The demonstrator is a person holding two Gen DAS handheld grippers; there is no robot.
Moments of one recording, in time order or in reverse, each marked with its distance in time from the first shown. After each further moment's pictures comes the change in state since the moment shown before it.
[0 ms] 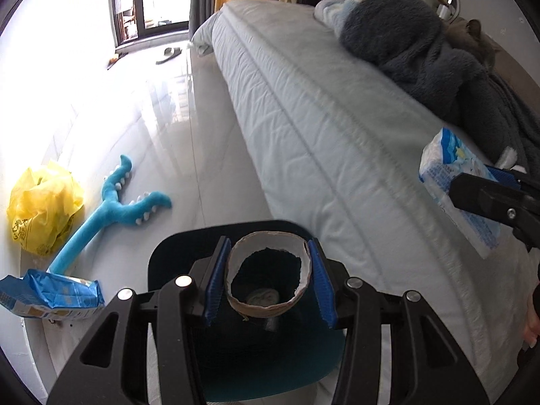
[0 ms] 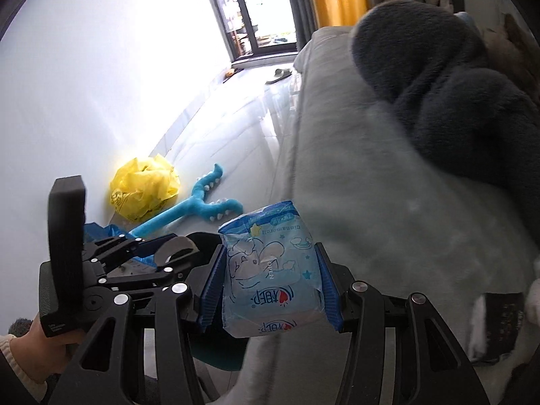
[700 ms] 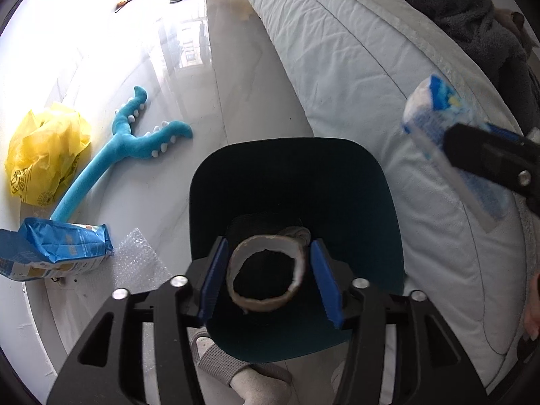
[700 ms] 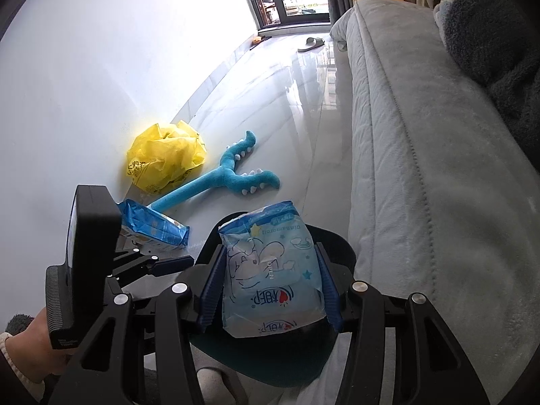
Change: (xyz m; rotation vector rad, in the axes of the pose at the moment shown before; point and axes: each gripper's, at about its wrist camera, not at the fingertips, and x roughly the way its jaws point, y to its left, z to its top) left arm 0.025 0.073 -0.047 -0.074 0.233 -0.004; right arm 0.074 0.061 0.001 -0.026 0.133 0.085
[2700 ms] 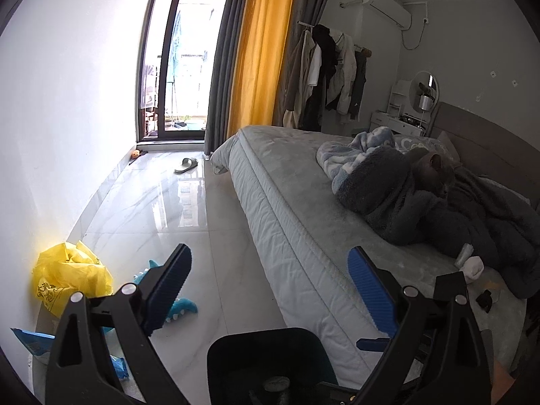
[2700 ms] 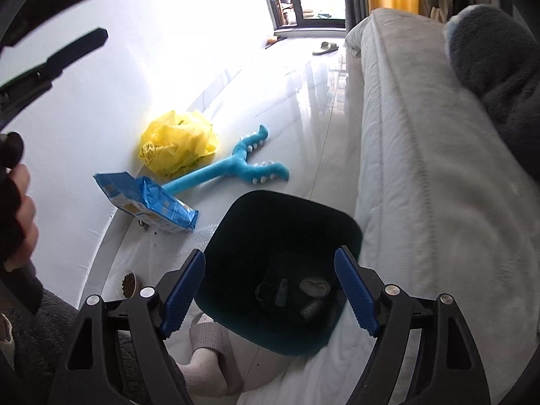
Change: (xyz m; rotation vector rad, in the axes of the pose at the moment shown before) left arm -0.197 -0.051 0.035 0.062 -0.752 -0.029; right arm -0.057 0.014 -0.035 -0.074 -0.030 -0.004
